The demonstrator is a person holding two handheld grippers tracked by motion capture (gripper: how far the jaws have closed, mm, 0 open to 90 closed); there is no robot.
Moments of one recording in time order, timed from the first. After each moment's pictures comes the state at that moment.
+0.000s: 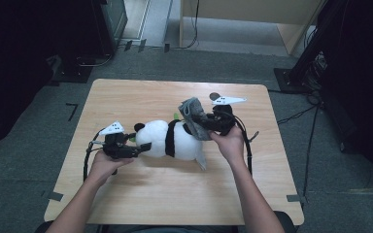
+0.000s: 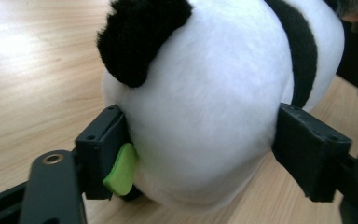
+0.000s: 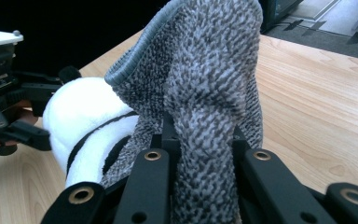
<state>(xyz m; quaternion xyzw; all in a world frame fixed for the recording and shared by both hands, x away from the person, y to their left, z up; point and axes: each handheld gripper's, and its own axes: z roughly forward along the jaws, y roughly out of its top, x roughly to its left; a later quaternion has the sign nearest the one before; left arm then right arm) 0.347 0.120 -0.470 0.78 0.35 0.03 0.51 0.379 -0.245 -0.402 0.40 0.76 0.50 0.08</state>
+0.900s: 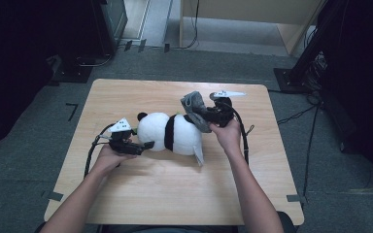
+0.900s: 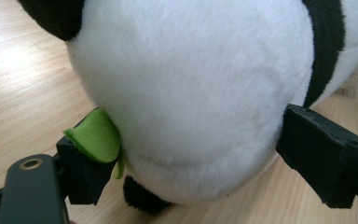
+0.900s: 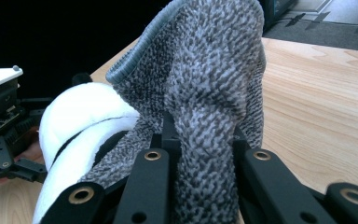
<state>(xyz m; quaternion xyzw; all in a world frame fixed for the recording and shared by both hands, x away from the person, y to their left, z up) 0.378 0.111 -0.496 0.80 0.31 0.05 0.51 0.420 -0.253 -0.424 0.43 0.74 0.52 0.05</state>
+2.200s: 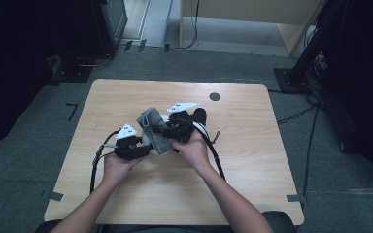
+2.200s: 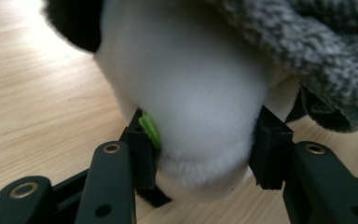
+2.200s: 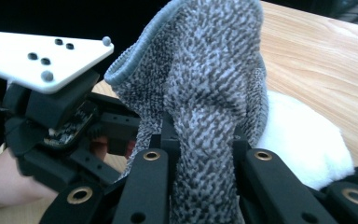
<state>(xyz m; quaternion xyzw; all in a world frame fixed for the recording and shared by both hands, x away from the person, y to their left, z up) 0.338 0.081 -0.478 0.79 0.38 0.10 0.47 0.368 -0.128 -0.409 0.34 0.80 0.49 0.03</state>
